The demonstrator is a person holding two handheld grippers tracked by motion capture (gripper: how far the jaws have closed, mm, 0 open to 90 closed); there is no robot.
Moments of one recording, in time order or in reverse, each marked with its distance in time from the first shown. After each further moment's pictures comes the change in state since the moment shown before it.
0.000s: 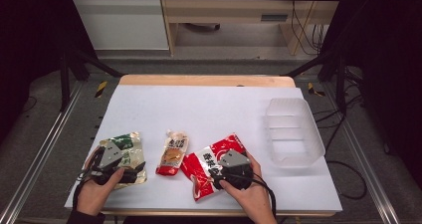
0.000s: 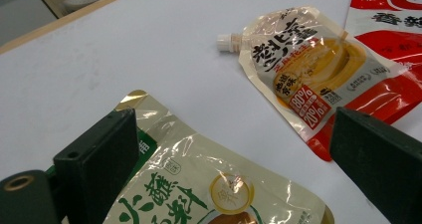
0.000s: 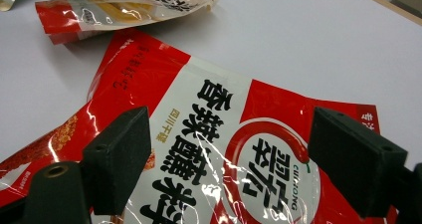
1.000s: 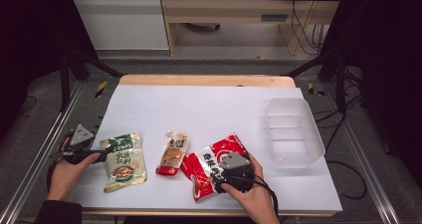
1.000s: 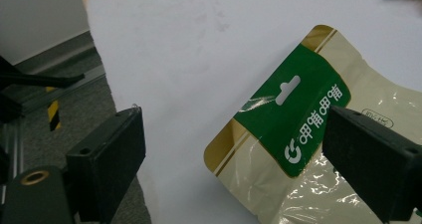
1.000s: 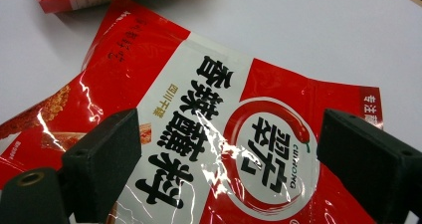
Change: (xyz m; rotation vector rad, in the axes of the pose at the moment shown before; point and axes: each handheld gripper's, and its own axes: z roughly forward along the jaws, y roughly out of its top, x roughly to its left) left arm 0.118 -0.045 0.015 0.073 0.096 -0.082; right arm 0.001 -0.006 0.000 0.058 -0.001 -0.027
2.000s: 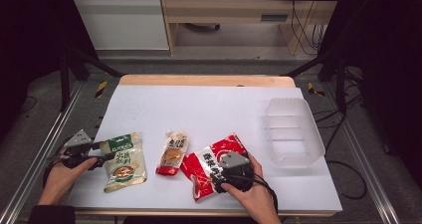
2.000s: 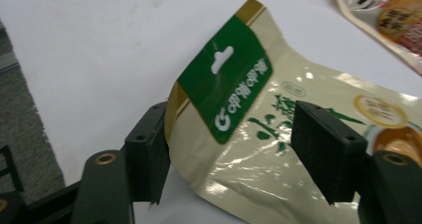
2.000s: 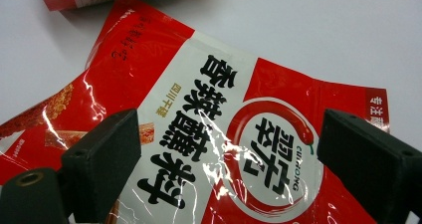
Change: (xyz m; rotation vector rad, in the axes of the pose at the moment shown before) left arm -0.005 -0.010 -0.013 0.016 -0.249 -0.044; right arm -0.001 0.002 0.001 0.012 0.019 -0.010
